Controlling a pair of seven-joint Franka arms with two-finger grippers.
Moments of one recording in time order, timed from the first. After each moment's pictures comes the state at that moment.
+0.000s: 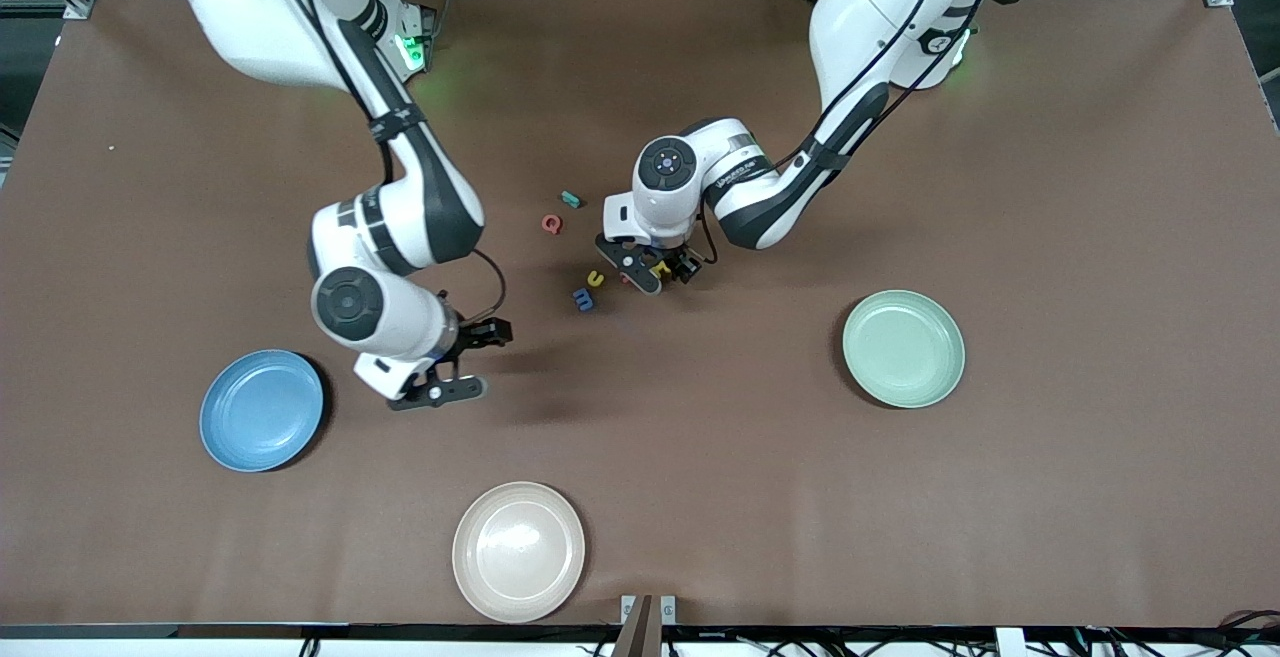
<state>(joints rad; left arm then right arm) -0.46 0.74 -0.44 -1.74 0.36 2.38 -0.29 0.44 0.61 -0.03 -1.56 0.14 2.06 0.15</state>
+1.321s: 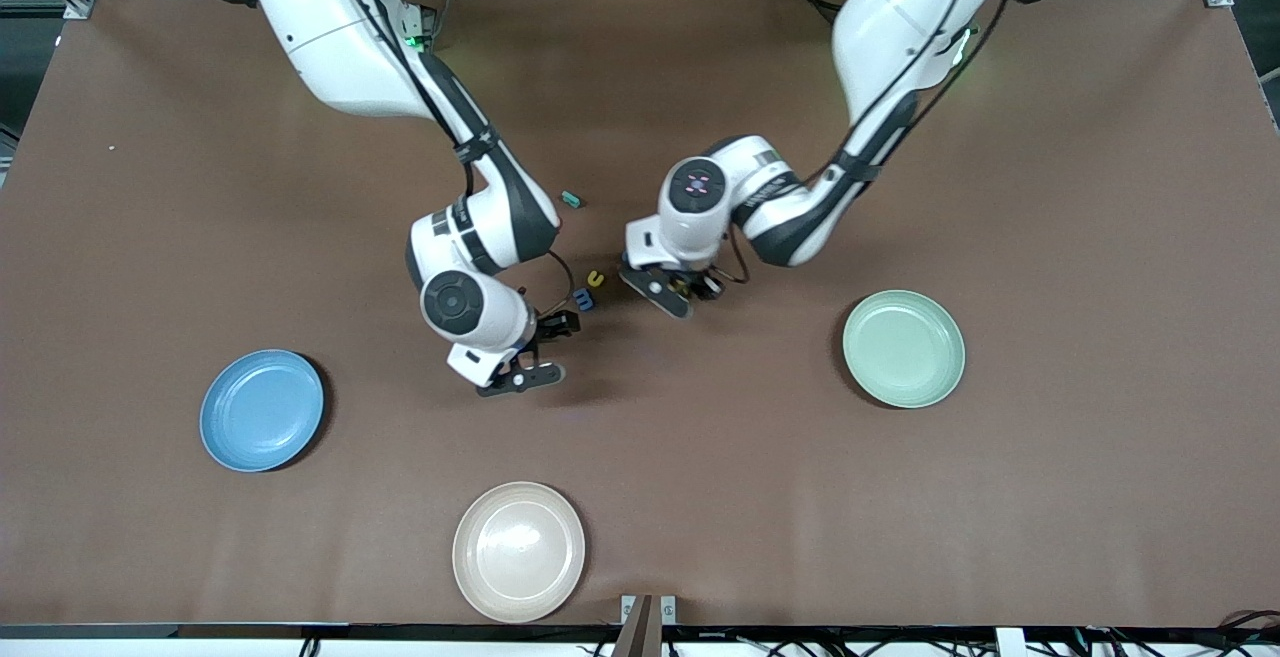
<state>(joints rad) -0.34 0.66 -0.42 -1.76 0.36 2.38 -0.31 0.56 0.73 -0.03 -1.55 0.23 2.20 0.18</state>
